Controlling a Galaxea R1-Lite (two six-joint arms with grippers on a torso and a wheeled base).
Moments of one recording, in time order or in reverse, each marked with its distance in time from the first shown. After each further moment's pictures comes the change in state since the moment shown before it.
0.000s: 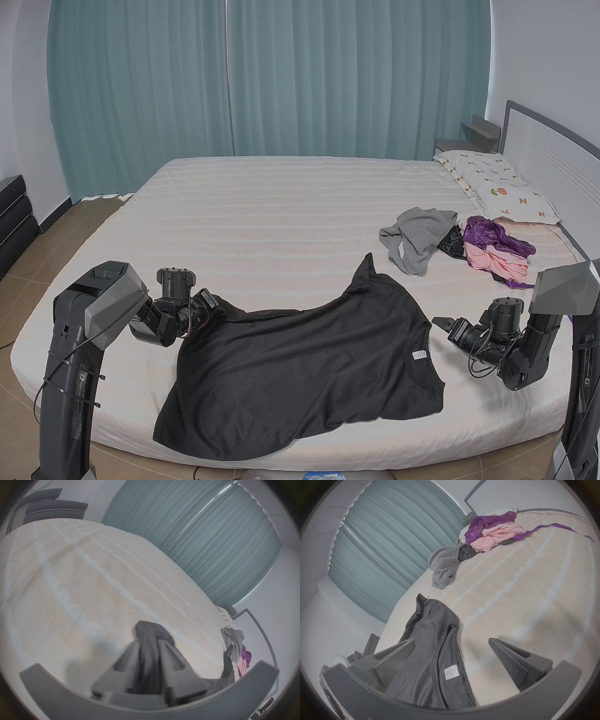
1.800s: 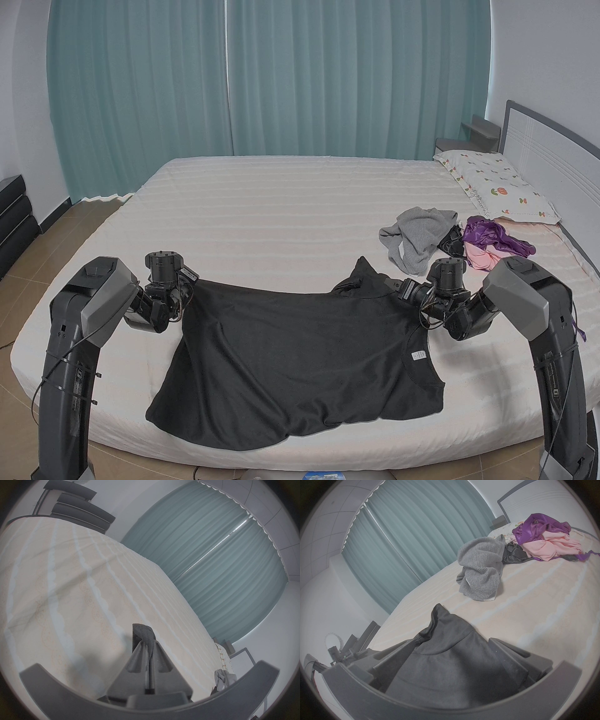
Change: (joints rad) left arm 0.053 0.023 -0.140 -0.035 0.169 -0.197; right arm 0.108 0.272 -0.877 0.510 -0.041 -0.145
